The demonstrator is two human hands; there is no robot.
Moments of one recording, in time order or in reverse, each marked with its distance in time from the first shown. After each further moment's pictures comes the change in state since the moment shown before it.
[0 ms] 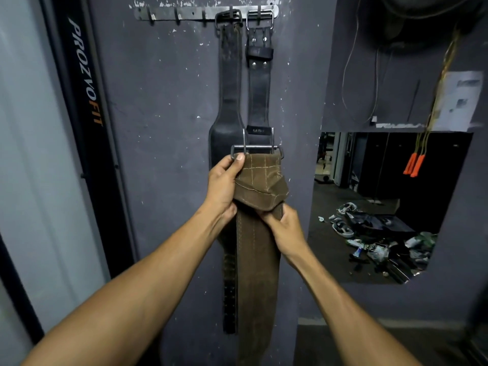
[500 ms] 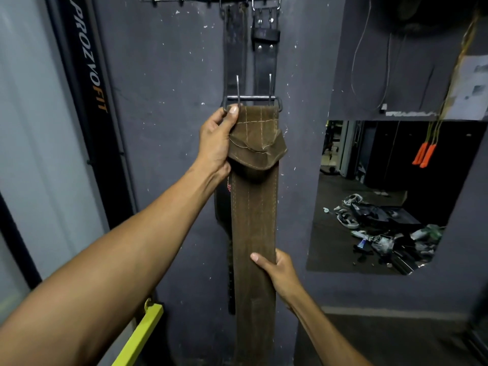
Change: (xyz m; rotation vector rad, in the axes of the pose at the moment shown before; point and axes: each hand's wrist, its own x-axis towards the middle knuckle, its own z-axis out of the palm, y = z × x) left_hand 0.024 0.051 0.005 0.008 -0.041 0.158; right_hand -0.093 0.081 0.003 0.100 -0.060 0.416
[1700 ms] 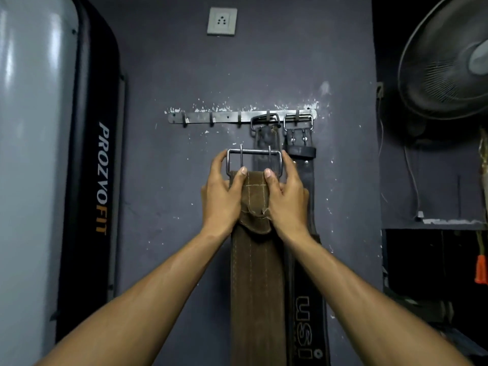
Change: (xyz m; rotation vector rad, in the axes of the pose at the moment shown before) left_hand 0.217 0.041 -0.056 0.683 0.154 0.590; right_hand 0.298 -0.323 0.131 -0.334 0.426 -0.972
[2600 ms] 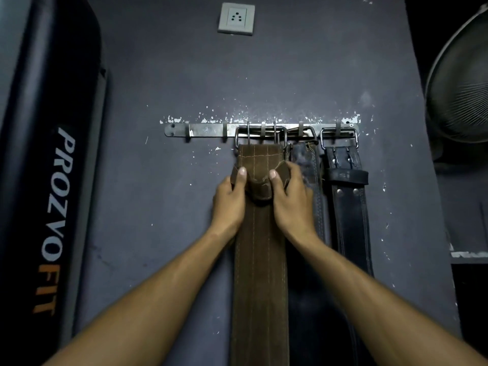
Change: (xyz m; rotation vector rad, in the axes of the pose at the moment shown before) left_hand 0.151 -0.126 0.029 -0.175 -0.130 -0.076; right_hand 0.113 0.079 0.111 -0.170 0.032 -0.109
